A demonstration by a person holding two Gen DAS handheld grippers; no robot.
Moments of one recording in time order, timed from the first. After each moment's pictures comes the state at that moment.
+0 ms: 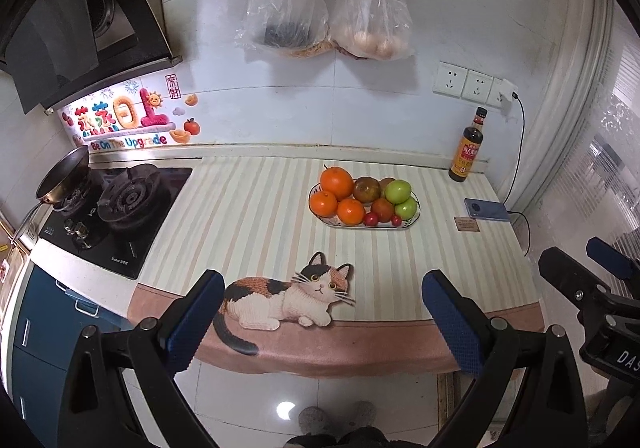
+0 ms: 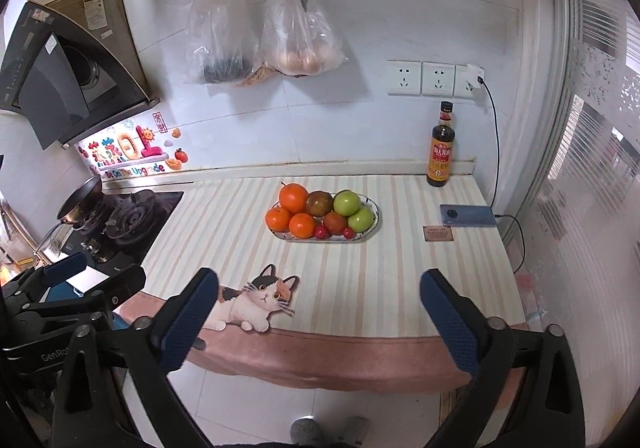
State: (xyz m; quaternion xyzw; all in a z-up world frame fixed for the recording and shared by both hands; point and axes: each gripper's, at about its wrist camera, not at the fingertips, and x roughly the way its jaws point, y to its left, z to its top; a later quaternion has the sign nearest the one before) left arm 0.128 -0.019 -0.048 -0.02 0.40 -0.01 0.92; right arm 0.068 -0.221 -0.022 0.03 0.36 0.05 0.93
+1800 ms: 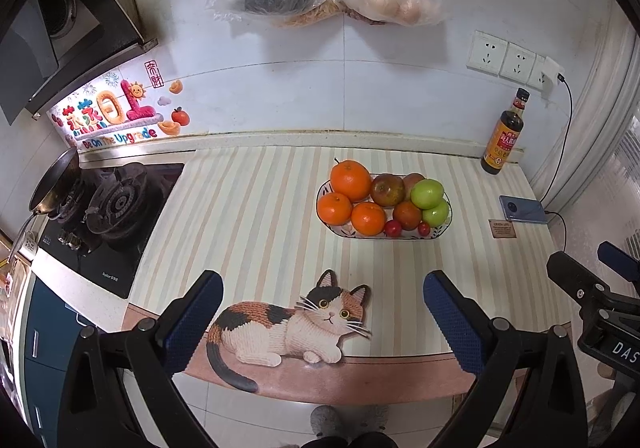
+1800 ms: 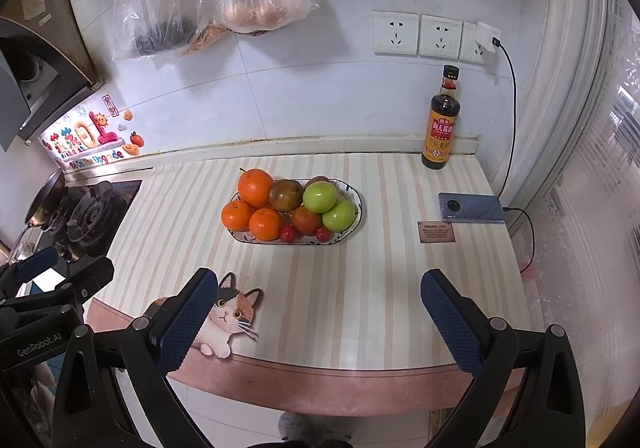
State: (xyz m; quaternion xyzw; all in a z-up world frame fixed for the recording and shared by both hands) left arm 0.235 -0.032 -0.090 0.00 0.45 0.02 0.89; right arm 0.207 -0.237 -0.085 0.03 0.43 0.03 0.90
